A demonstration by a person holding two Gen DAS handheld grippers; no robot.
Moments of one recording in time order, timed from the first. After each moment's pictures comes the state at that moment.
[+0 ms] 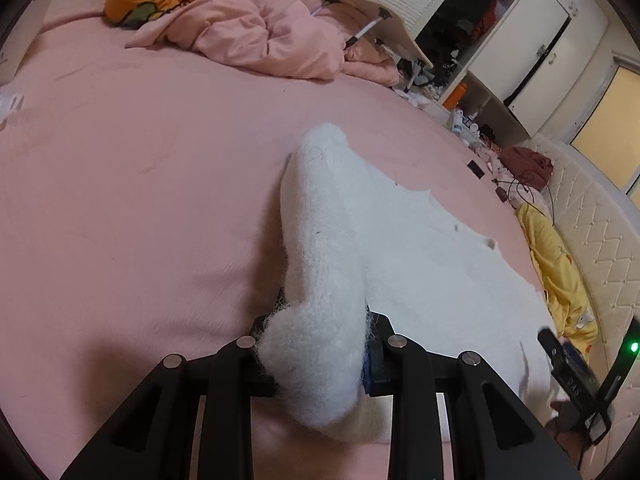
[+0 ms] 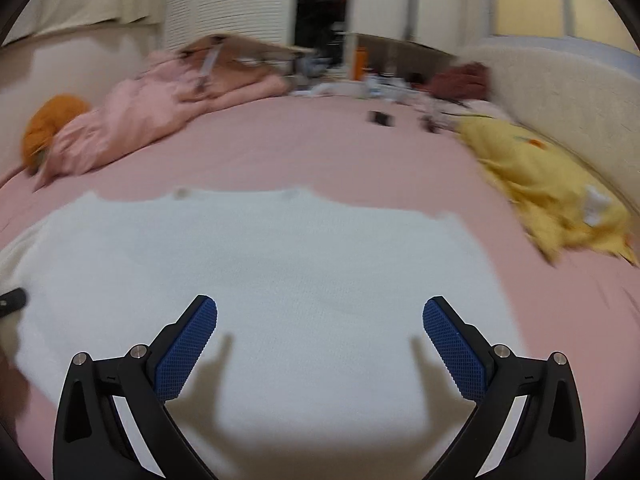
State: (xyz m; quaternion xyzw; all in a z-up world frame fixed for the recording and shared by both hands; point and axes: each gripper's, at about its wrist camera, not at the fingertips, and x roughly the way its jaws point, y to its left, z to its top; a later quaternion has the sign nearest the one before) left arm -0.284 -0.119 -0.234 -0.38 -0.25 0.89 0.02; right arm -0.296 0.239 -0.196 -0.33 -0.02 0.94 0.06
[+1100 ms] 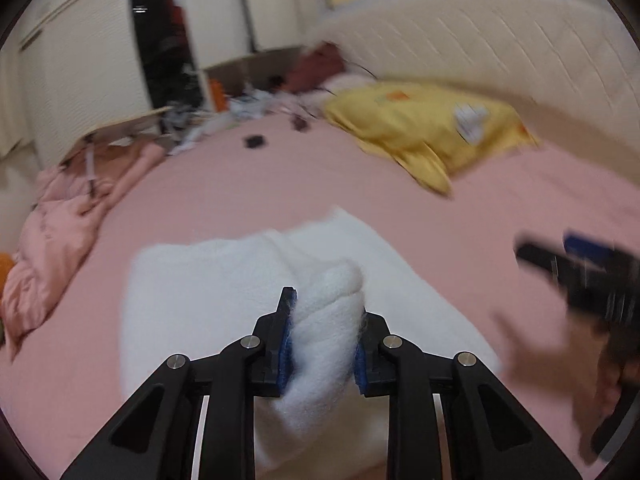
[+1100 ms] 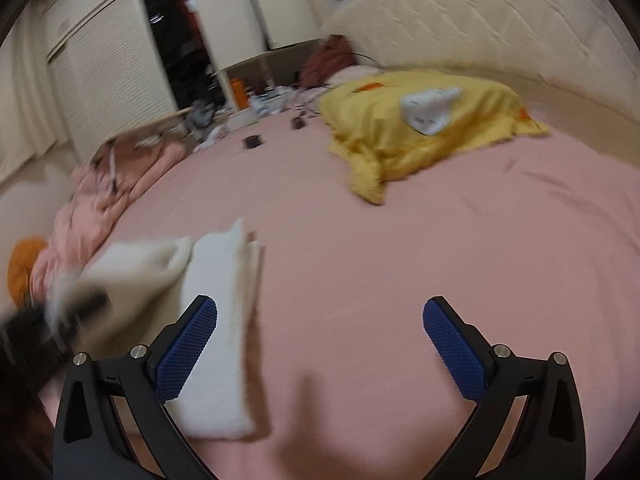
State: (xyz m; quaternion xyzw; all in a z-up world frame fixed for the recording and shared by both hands) left arm -0.256 0.262 -0.163 -0.29 0.18 0.91 0.24; right arm -0.196 0.456 -0.170 -0.29 0.20 0.93 0.14
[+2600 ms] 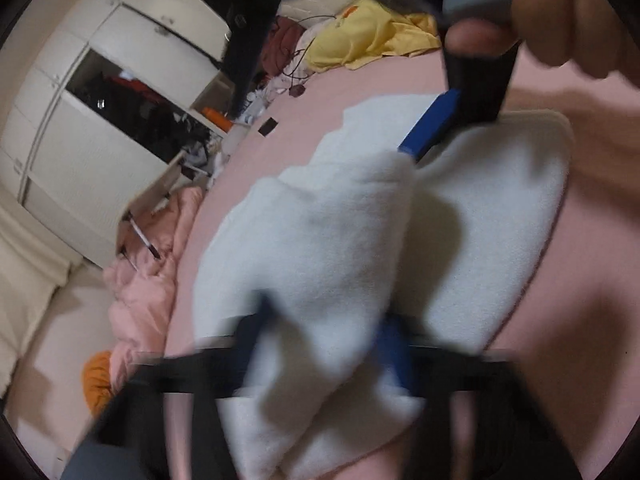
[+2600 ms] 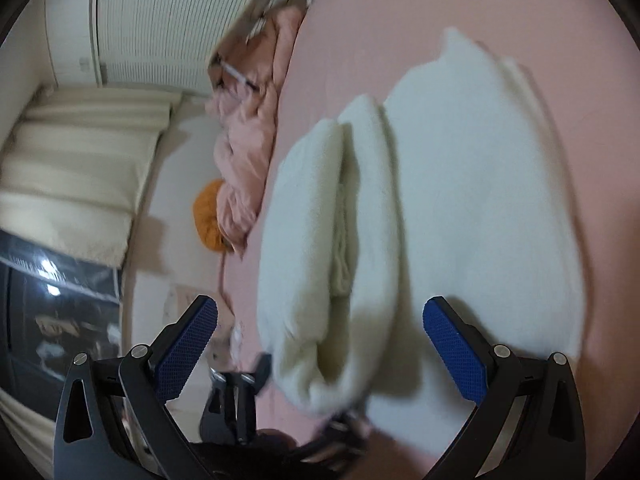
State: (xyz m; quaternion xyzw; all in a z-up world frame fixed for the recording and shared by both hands) left arm -0.228 0.206 -0.210 -0.24 0.43 0.86 0.15; right arm -0.355 0.399 -0.224 -0.48 0.44 0.71 -0.26
